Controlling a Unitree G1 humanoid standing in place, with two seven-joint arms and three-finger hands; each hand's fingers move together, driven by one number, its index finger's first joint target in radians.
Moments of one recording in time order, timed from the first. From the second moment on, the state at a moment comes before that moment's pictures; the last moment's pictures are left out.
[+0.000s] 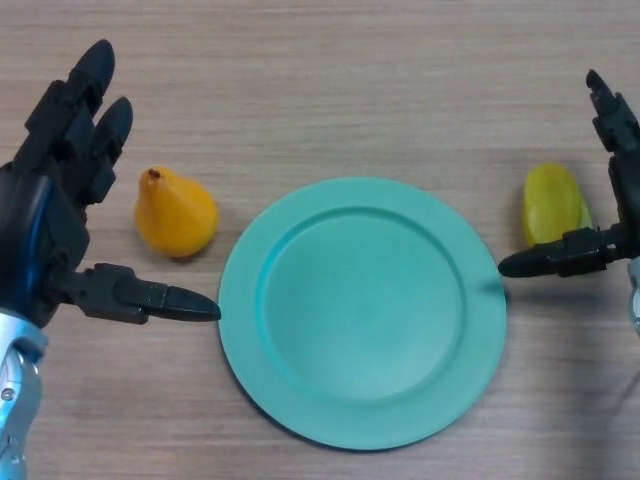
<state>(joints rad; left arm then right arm) -0.08 0.29 0.18 -0.40 -0.22 0.19 -0.19 -0.44 -0.32 -0.06 0.52 -0.28 -0.20 -0.11</state>
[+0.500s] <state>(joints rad) -0.08 0.31 0.21 -0.39 -0.23 0.19 -0.19 -0.54 -0.32 -0.02 0.82 -0.44 -0.37 -0.27</state>
